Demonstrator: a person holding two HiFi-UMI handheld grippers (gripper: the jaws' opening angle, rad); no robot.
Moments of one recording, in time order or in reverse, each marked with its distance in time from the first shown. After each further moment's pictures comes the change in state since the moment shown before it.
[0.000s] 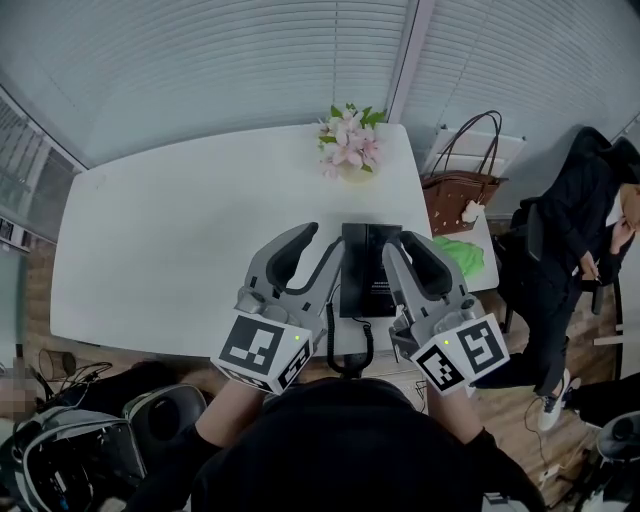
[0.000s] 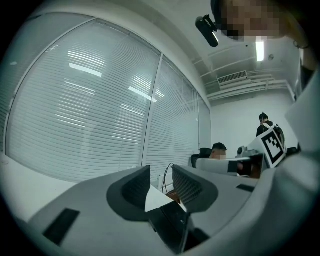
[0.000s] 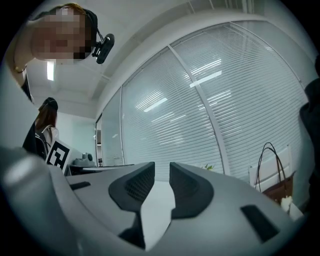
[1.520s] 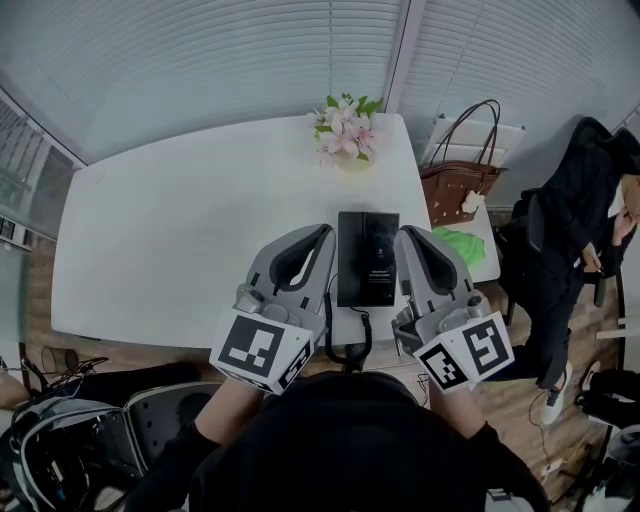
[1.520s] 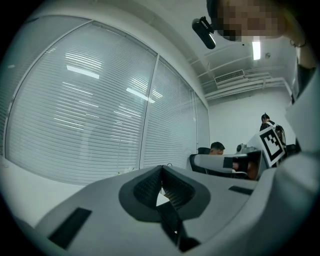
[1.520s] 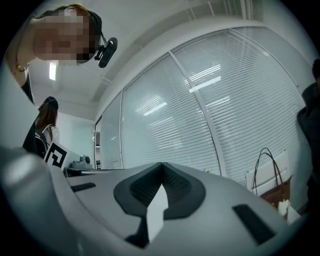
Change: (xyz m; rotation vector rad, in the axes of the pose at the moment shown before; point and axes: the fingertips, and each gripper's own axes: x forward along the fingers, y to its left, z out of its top) left arm -0.004 -0.014 0.005 0.025 0.002 -0.010; right arm -0.013 -0.001 0.014 -0.016 -0.048 -0.018
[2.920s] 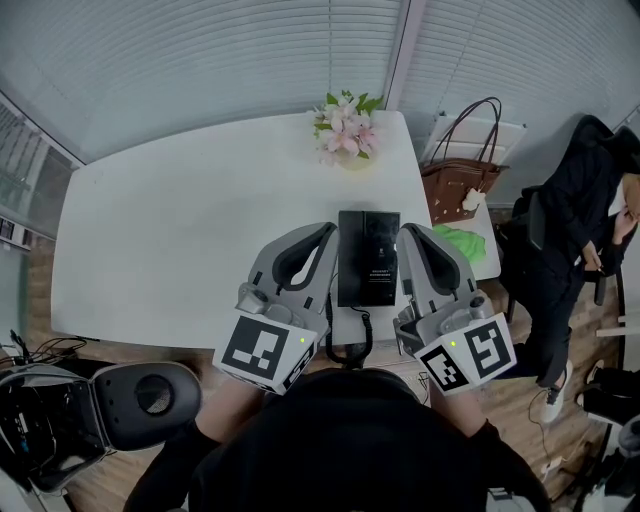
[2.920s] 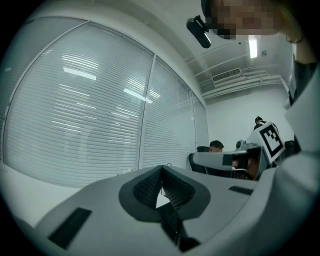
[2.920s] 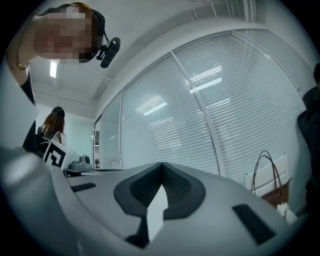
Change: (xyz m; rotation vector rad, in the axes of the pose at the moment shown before) left arm 0.004 -0.004 -0.001 0.031 -0.001 -0.012; right arm 0.000 0.000 0.003 -0.023 -0.004 -0.007
